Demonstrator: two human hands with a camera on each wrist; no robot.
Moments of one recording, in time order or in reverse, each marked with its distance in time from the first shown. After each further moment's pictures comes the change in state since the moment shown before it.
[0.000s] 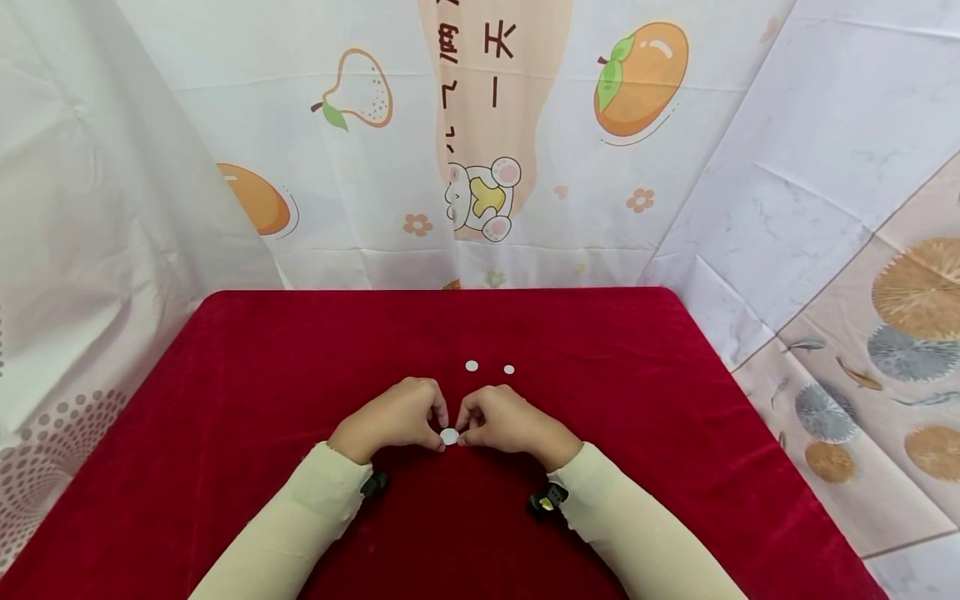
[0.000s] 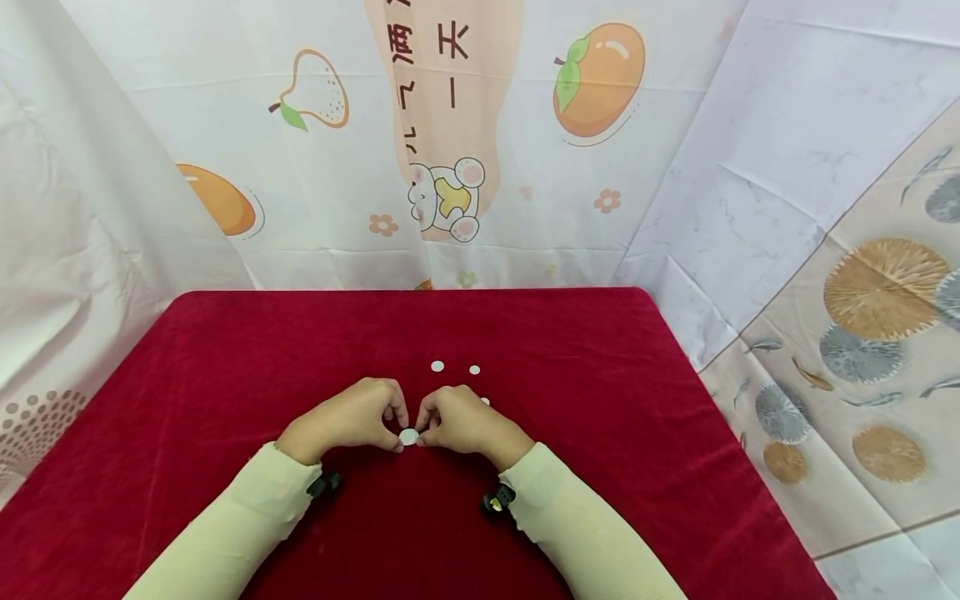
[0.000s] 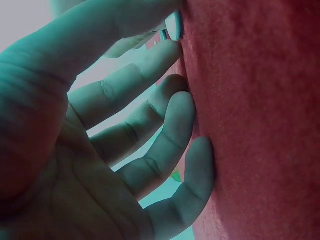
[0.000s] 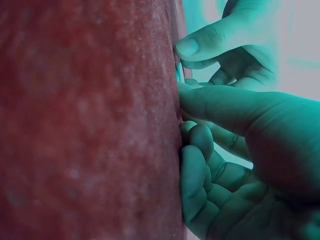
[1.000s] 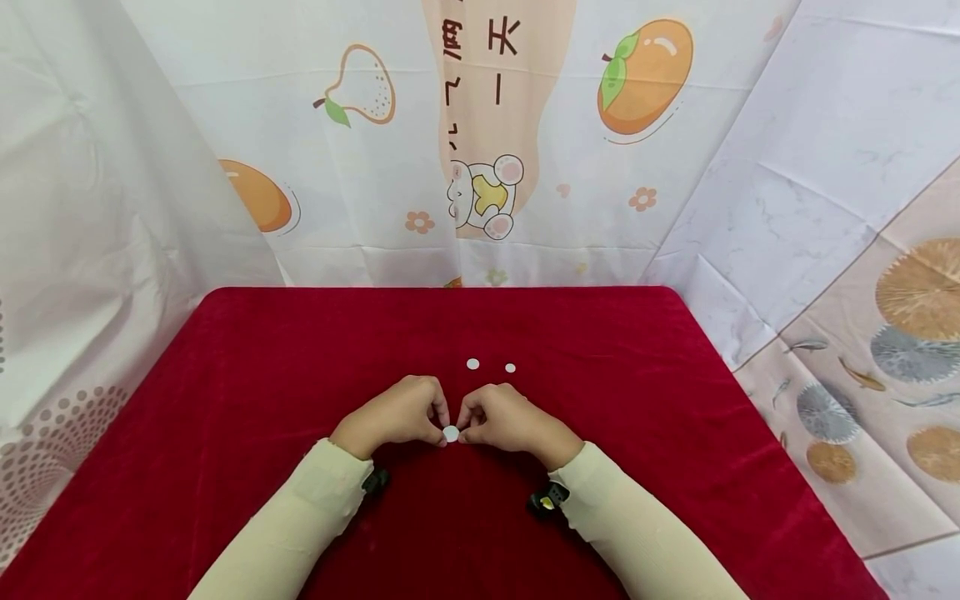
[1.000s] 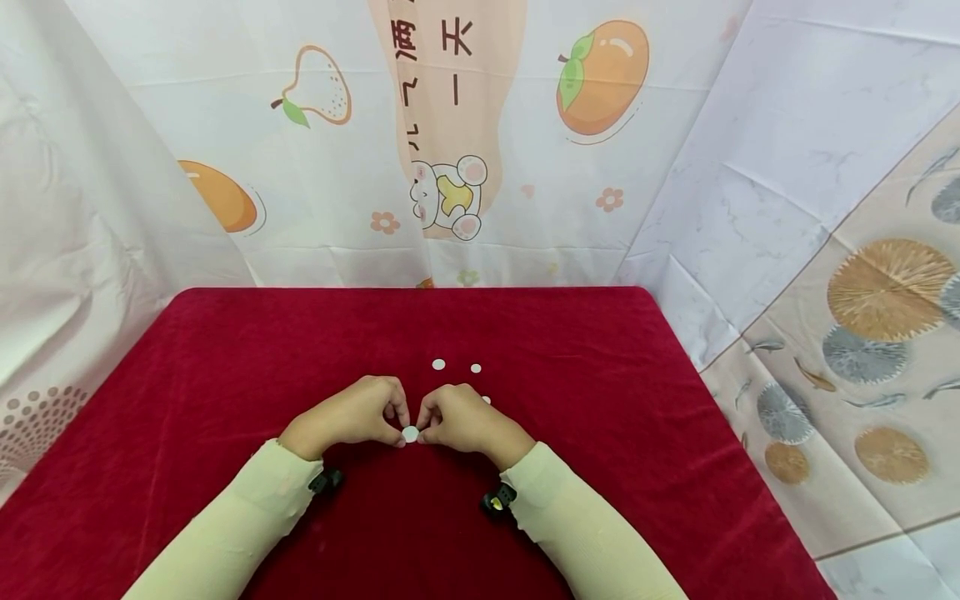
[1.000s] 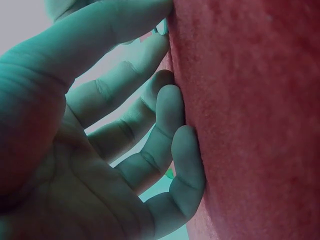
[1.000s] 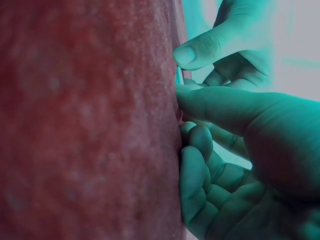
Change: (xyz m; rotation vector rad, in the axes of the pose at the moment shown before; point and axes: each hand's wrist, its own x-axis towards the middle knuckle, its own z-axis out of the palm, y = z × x) left_hand 0.003 -0.003 0.001 -0.061 -0.020 -0.007; right_hand -0.001 -0.002 0.001 0.006 0.006 0.008
